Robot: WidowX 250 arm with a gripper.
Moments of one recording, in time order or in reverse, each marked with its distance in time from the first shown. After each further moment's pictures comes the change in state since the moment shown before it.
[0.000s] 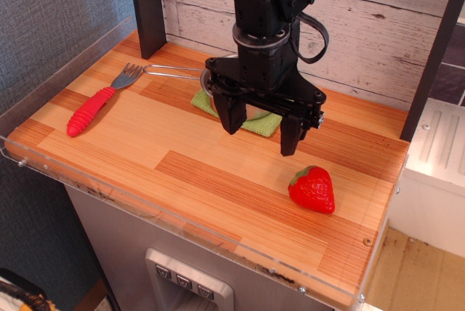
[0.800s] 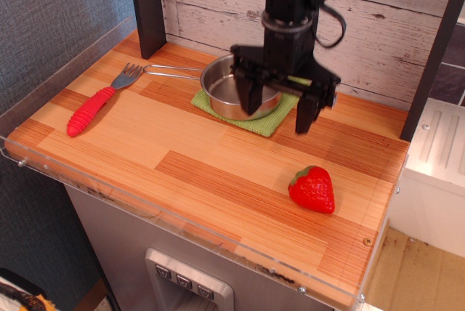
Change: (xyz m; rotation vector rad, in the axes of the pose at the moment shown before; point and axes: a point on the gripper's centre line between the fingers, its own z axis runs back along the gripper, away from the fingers) arm 0.048 0.012 -0.026 0.041 0.075 0.028
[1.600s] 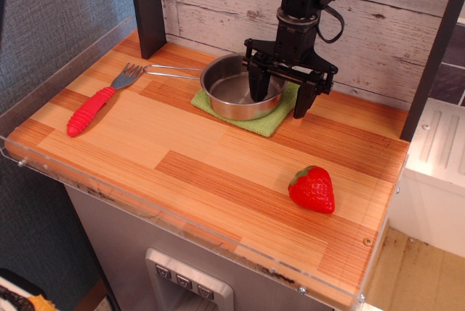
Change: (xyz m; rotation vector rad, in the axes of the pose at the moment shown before) arm 0.051 0.018 -0.045 0.037 0.097 0.022
